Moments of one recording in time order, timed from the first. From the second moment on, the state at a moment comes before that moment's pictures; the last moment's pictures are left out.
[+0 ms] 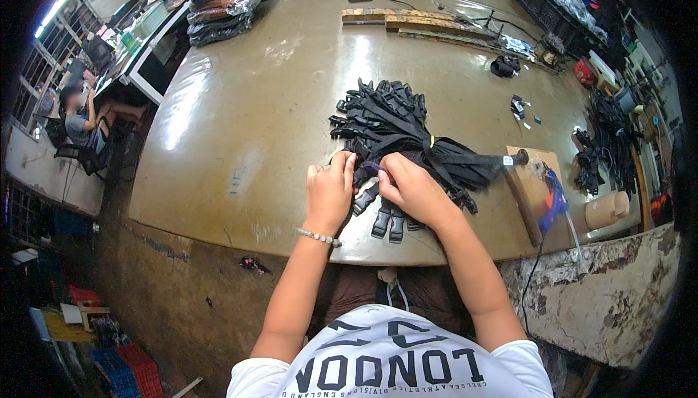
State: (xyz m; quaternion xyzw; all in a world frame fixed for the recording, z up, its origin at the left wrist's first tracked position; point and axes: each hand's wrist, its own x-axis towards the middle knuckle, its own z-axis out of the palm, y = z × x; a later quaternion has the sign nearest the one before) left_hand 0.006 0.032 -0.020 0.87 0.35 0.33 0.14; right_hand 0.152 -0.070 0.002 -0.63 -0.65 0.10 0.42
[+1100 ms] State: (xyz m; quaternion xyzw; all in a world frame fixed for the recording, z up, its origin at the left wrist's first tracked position) left_hand 0.010 0.048 0.015 0.92 0.22 0.27 0.18; right_hand 0.170 -0.070 0.008 -0.62 -0.43 0.27 0.60
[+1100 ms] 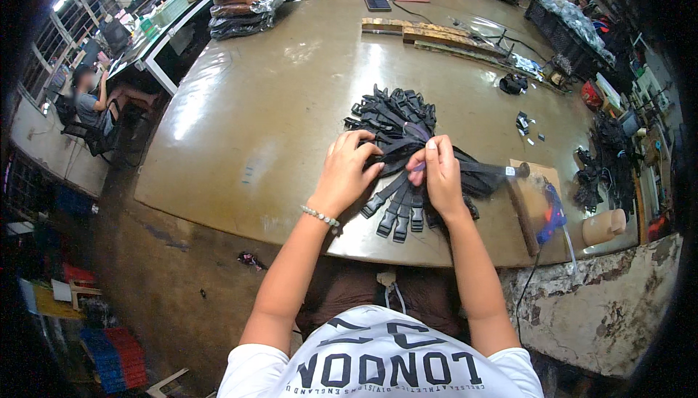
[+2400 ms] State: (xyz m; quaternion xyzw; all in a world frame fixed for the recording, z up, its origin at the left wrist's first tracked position) left_hand 0.030 0.026 -0.023 0.83 0.30 0.38 0.27; right_hand 0.164 -0.070 0.005 -0.71 -0.52 0.17 0.43
